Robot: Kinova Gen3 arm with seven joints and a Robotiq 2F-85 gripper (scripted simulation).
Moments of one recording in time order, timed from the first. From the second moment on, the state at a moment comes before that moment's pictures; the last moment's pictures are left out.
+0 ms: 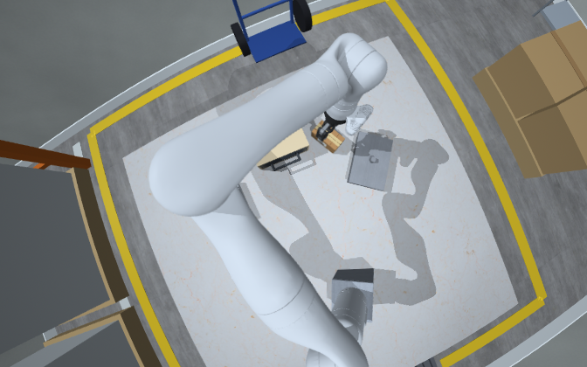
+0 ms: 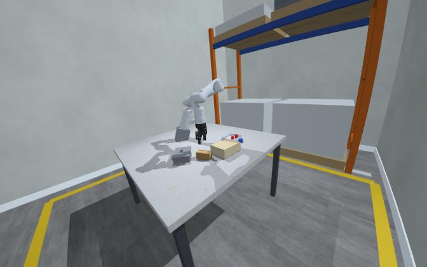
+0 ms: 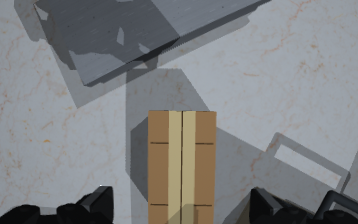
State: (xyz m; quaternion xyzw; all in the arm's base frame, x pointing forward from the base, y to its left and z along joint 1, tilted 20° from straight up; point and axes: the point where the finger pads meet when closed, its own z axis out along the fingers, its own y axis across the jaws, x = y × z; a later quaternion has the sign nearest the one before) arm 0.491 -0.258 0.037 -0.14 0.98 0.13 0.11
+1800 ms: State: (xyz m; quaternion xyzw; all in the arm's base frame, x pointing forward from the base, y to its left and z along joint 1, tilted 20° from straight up) arm 0.501 -0.243 -0.014 -0.14 0.98 0.13 0.11
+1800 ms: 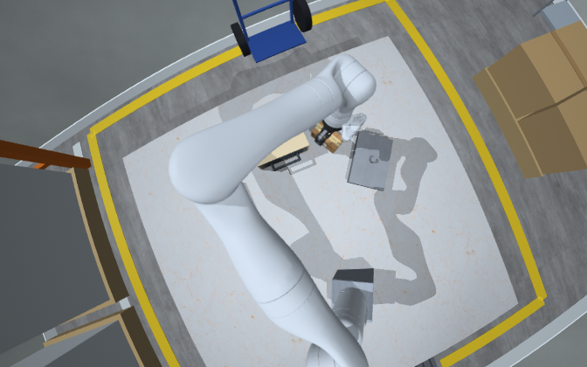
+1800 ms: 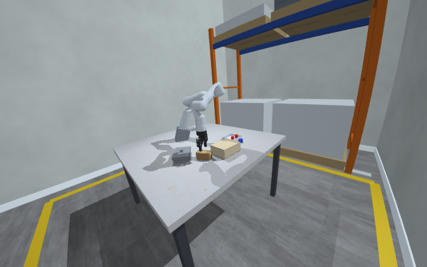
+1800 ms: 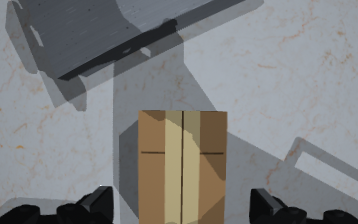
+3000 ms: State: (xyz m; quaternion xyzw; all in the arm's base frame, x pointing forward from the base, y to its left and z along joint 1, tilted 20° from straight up) arm 0.505 -0.237 -0.036 -0.14 0.98 0.13 0.11
